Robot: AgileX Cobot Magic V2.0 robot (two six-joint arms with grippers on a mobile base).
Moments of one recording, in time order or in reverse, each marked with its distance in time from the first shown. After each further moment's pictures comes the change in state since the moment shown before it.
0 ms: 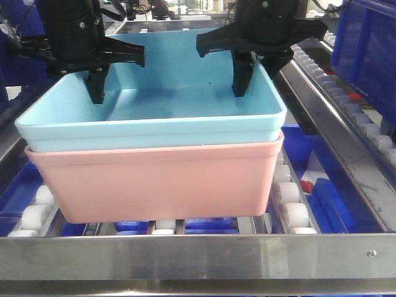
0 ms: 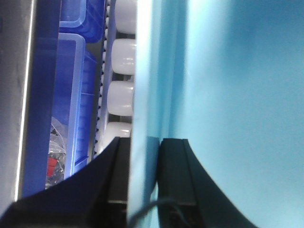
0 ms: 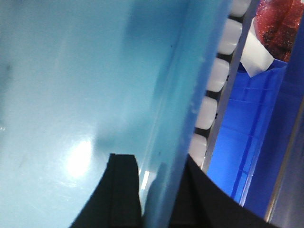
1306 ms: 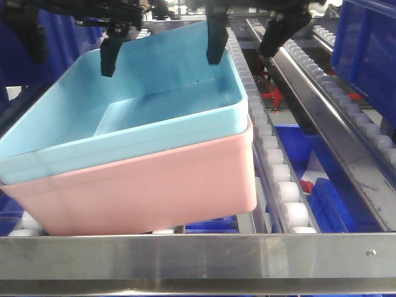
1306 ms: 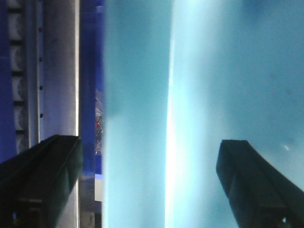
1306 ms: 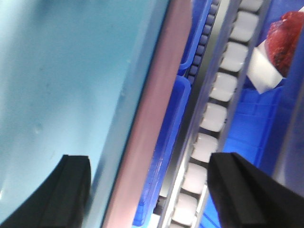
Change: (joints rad) left arm -0.051 0.015 -0.287 -0.045 0.447 0.162; right arm 0.015 -0.122 -0.002 0.019 0.025 -0.011
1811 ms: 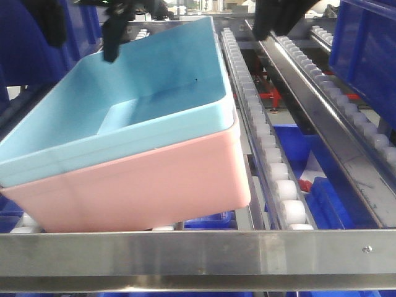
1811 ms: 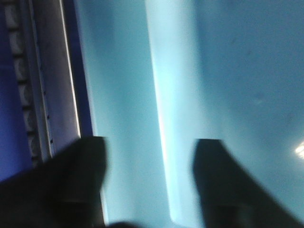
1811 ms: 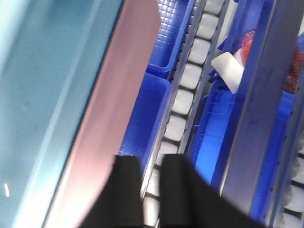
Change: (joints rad) left arm -0.097 -0.078 0.073 0.064 0.009 0.033; right arm 0.000 -0.165 0.166 -0.058 -0.055 0.000
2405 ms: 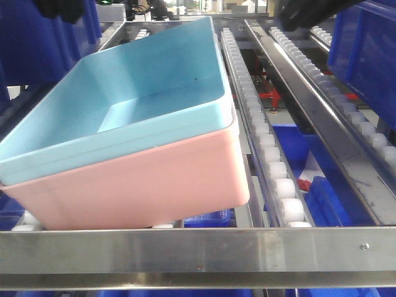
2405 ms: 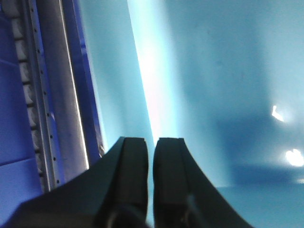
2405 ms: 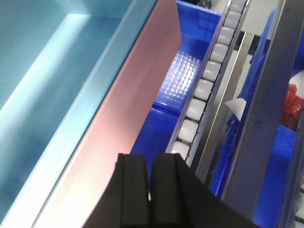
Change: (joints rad) left arm -0.168 -0.362 0.330 0.092 -0.131 -0.085; right arm 0.000 -0.396 0.499 -0.023 -0.404 0.000
